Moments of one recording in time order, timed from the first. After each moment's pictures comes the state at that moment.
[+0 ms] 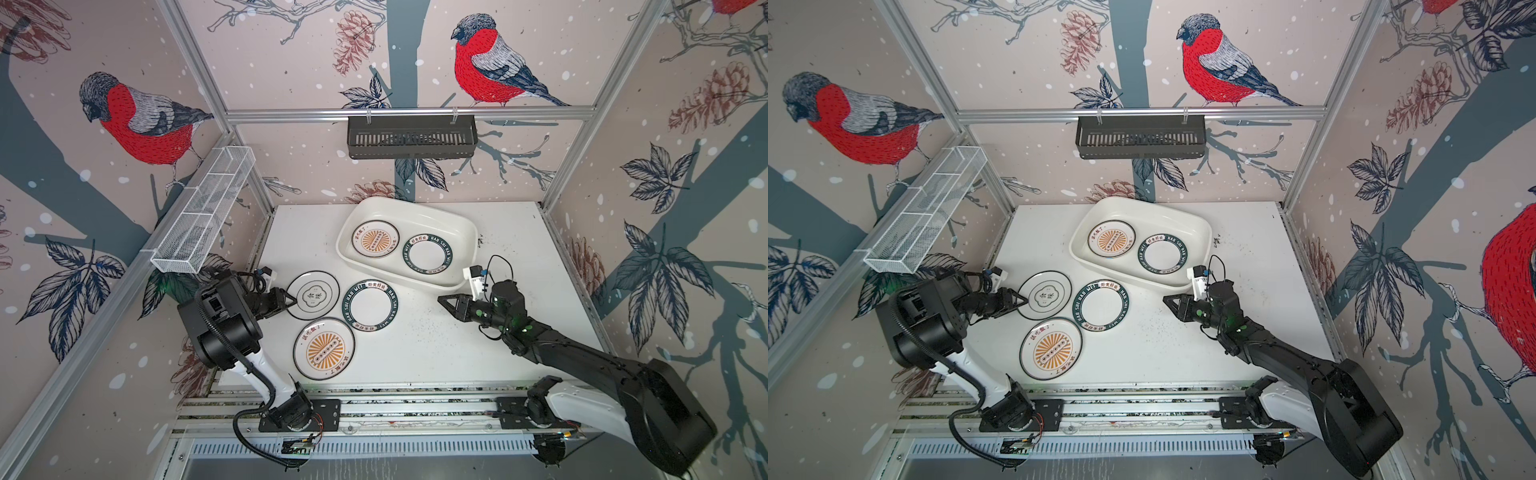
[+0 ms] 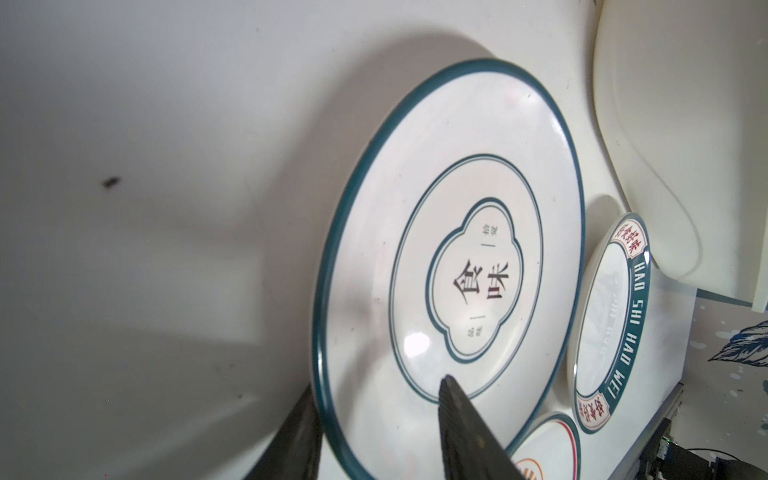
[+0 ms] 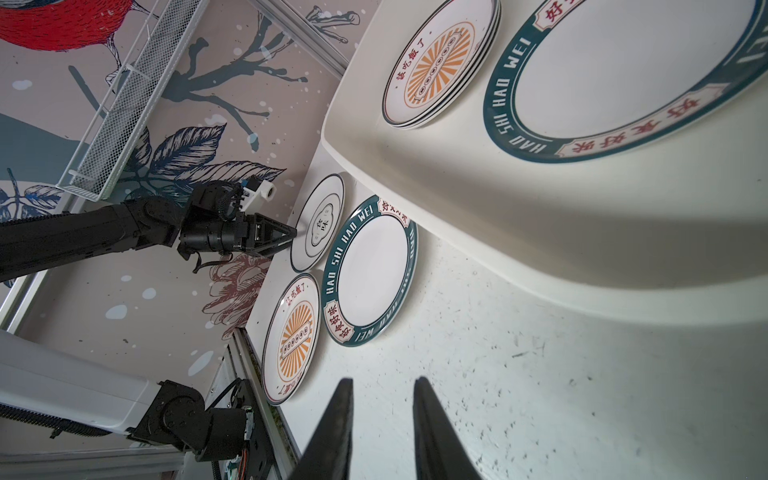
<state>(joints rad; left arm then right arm) 0.62 1.80 0.99 -0.72 0.71 0.39 0.55 1.13 0.36 0.39 -0.47 0.73</state>
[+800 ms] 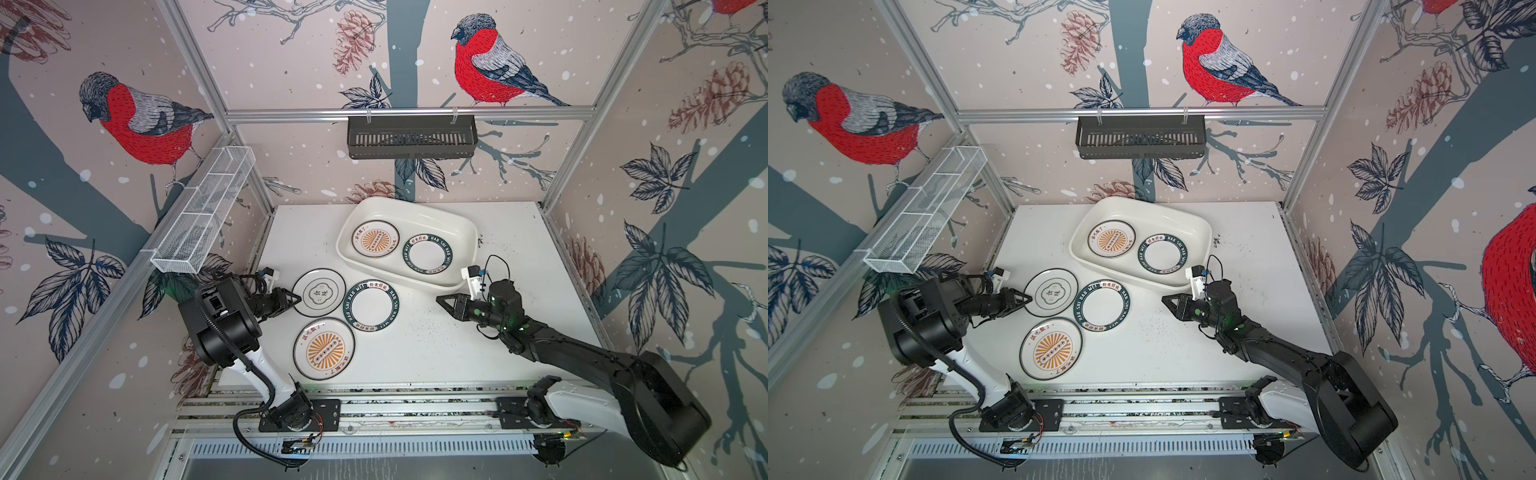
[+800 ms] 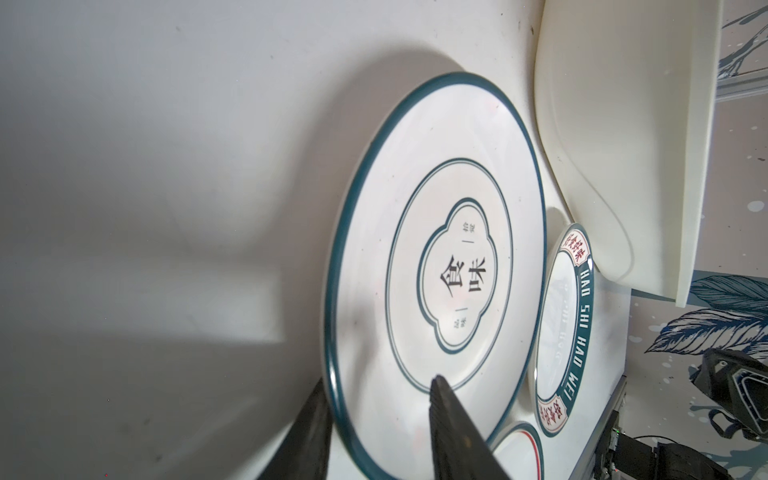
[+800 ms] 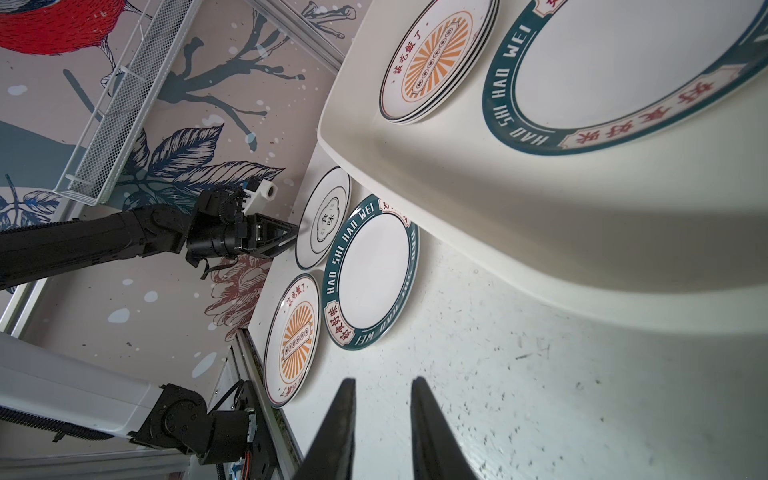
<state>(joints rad) 0.62 1.83 0.96 -0.67 0.84 0.37 0.55 1.17 0.37 0.43 -0.48 0.74</state>
